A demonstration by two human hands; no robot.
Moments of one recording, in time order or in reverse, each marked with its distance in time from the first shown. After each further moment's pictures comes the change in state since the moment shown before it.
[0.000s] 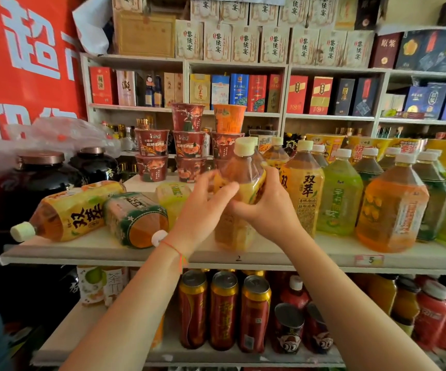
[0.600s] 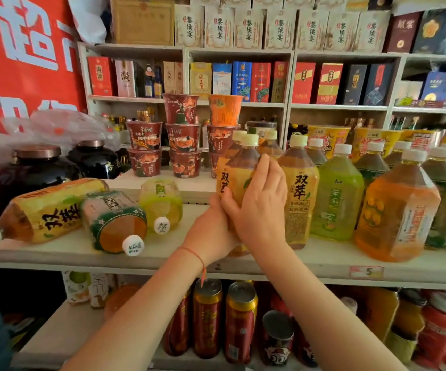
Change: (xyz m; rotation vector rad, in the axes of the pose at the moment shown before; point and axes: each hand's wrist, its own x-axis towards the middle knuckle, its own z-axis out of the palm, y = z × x) left_hand 0.033 -0.047 0.063 0.655 -0.094 -0.075; right_hand 0.012 0.021 0.011 -0.525 0.320 -0.094
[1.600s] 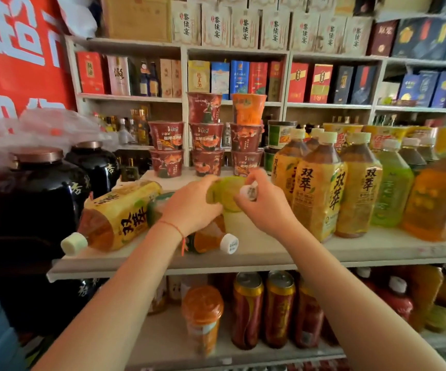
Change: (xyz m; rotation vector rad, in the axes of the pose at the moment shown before) left_hand 0.006 -0.136 -0.147 0.096 -0.004 0.180; right_hand -0.005 -0.101 0.065 0.275 -0.435 0.171
